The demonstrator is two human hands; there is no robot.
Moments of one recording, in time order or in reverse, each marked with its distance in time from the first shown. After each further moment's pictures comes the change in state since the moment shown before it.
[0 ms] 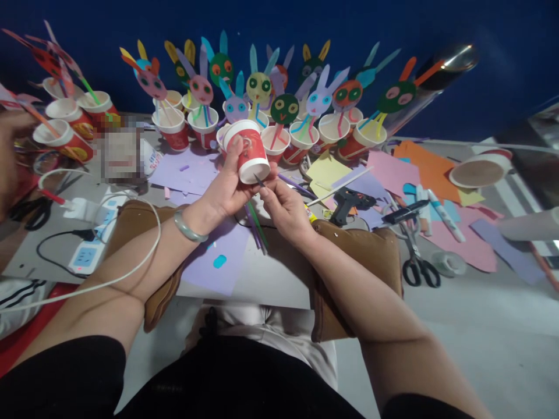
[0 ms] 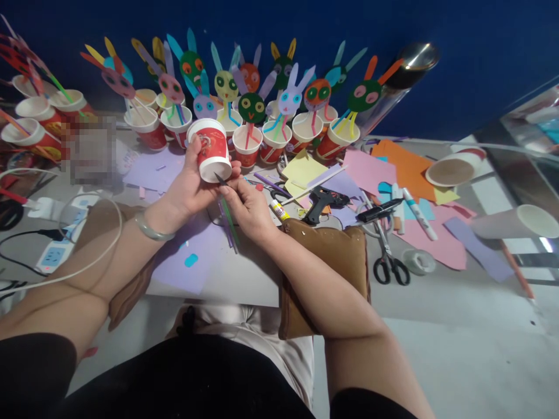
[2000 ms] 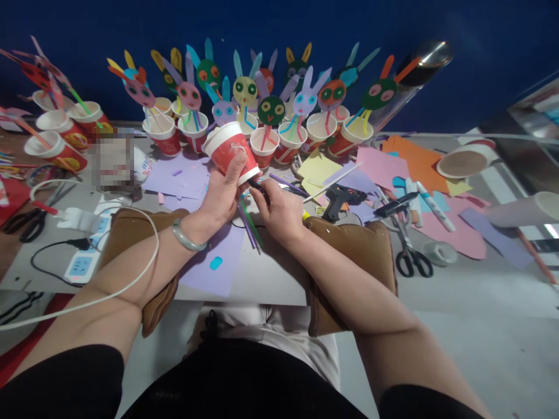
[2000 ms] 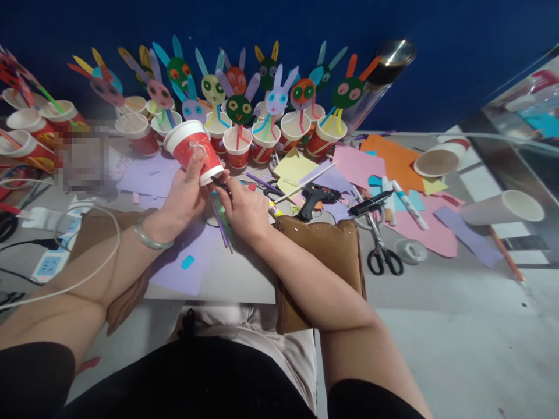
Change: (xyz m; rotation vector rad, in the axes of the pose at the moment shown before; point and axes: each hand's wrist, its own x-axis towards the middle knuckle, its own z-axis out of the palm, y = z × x) left_hand -0.016 -0.012 0.009 0.066 0.047 0.243; right_hand -0.003 0.004 -0.001 -0.662 0.159 -0.073
